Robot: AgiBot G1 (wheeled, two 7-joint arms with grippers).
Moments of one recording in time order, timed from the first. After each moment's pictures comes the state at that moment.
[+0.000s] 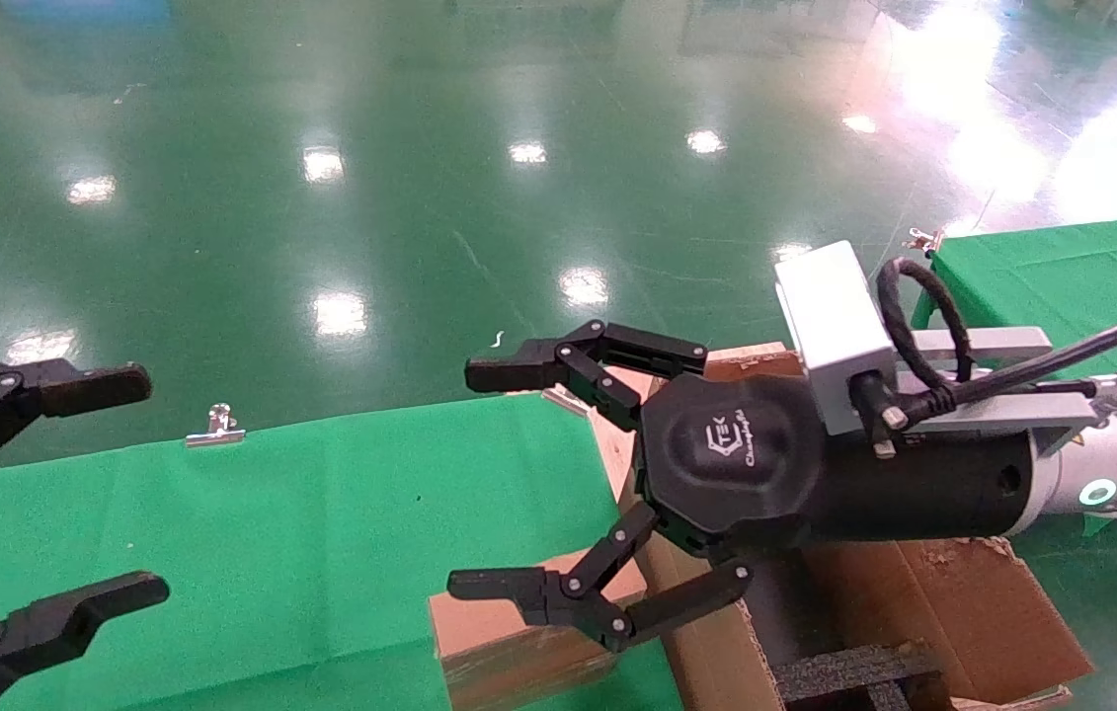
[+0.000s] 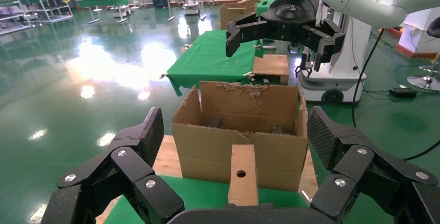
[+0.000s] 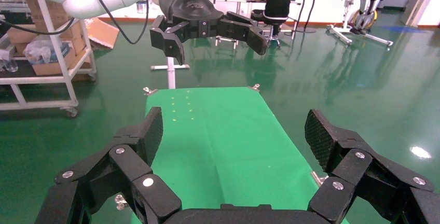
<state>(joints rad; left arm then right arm) -1.09 0.58 0.36 -1.24 0.66 1.45 -0.14 1.08 -0.61 -0.28 1.28 -0.73 -1.49 0.19</state>
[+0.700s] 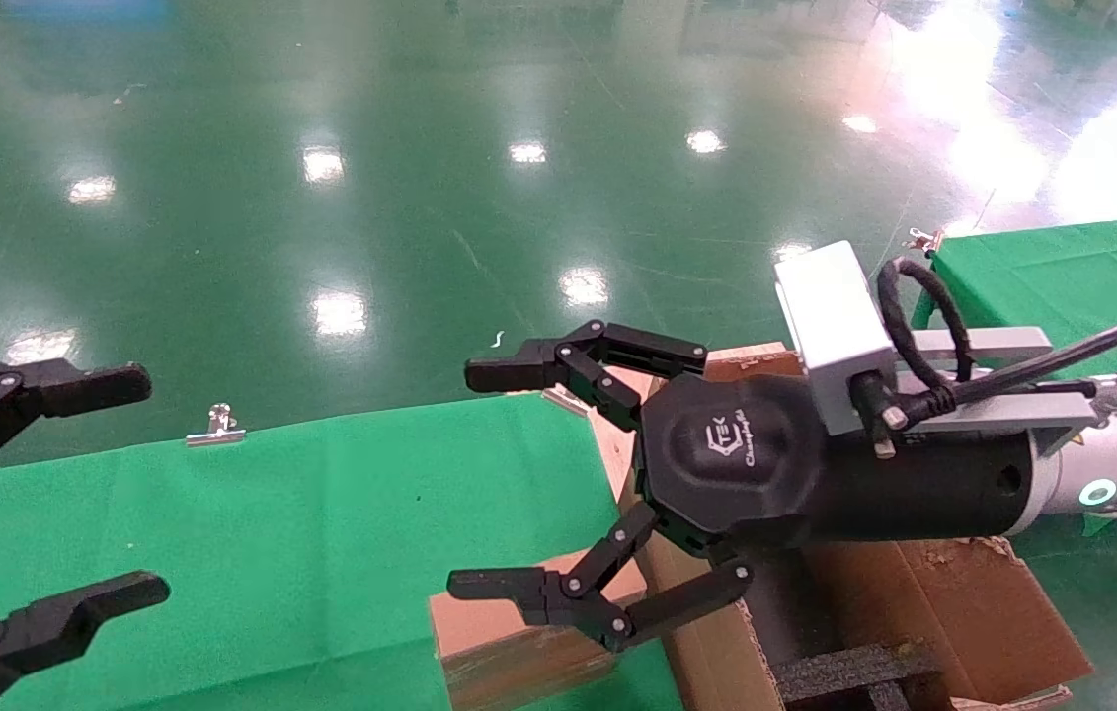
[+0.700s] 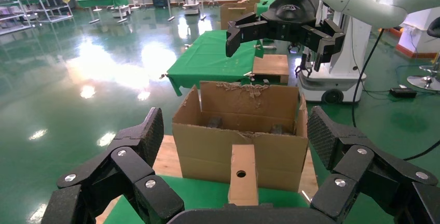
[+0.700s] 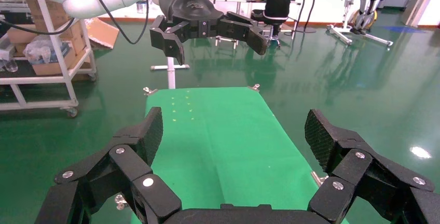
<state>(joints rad) -1.09 0.58 0.36 -1.24 0.66 1.45 -0.14 1.08 -0.61 -0.28 1.28 -0.73 -1.49 0.19</state>
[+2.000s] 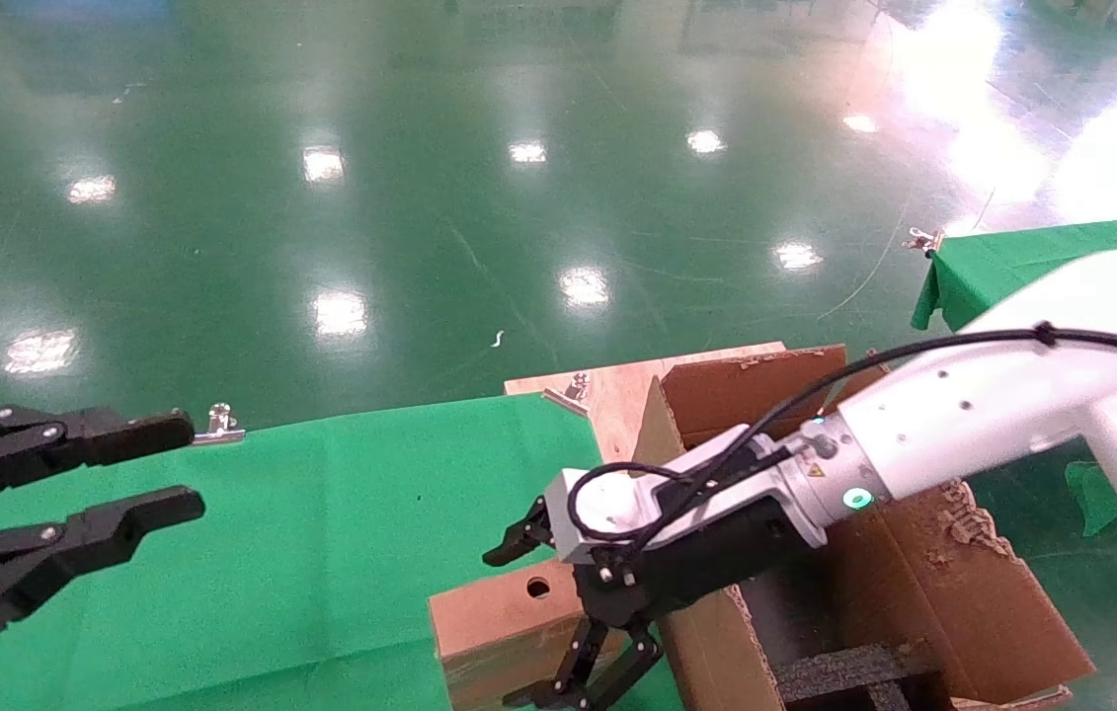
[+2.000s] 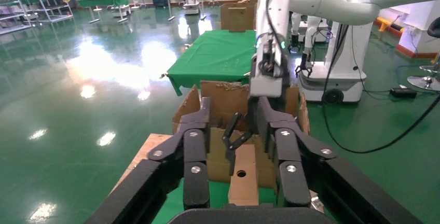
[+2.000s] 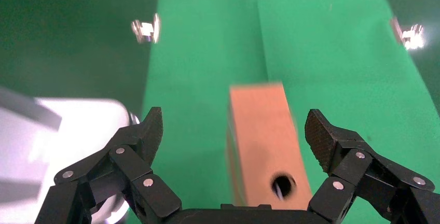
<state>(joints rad) -1.09 0.58 0.36 -1.24 0.66 1.45 -0.14 1.42 -0.82 -0.72 1.04 -1.27 -1.58 0.14</state>
